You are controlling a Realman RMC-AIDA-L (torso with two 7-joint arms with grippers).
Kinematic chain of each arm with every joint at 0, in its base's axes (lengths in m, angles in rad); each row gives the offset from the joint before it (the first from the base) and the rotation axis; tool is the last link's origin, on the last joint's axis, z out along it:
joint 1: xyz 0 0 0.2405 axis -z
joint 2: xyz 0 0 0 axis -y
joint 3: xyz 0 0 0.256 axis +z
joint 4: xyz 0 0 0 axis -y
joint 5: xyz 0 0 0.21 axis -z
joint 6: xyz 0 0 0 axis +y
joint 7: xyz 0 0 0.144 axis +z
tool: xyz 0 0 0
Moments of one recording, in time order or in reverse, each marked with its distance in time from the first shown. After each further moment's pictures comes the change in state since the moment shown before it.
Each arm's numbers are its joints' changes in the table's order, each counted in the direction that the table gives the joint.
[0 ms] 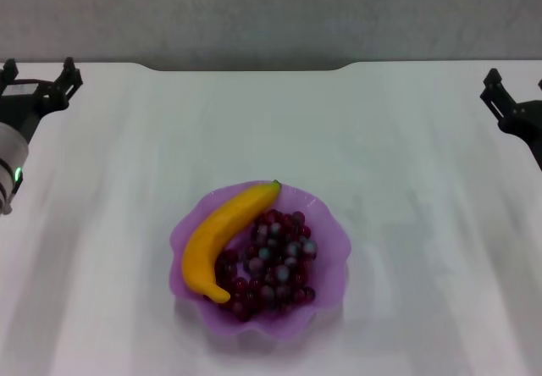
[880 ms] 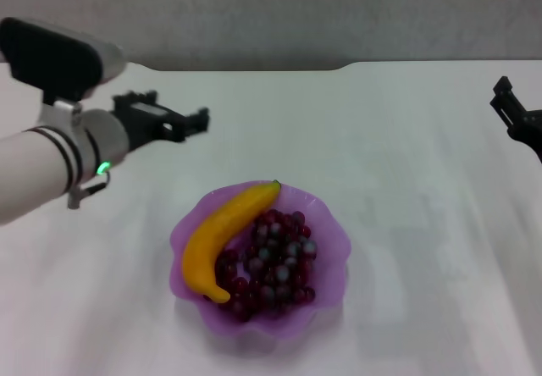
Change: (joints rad) left arm -0.070 0.010 -0.023 -0.566 0.028 -0.844 0.276; right arm 0.023 0.001 0.008 0.000 0.001 0.005 0.069
